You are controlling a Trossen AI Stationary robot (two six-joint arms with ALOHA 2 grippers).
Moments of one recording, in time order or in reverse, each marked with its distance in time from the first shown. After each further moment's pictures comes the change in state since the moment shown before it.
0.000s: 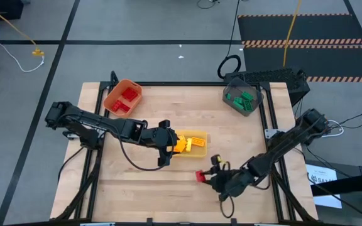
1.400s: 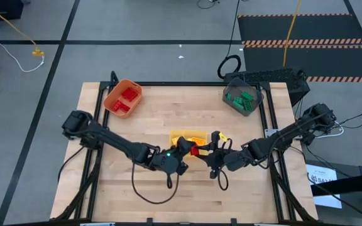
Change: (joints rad) left arm -0.173 0.263 0.001 0.442 -0.611 1.200; right arm -0.203 -0.163 0.003 0.076 0.101 -0.268
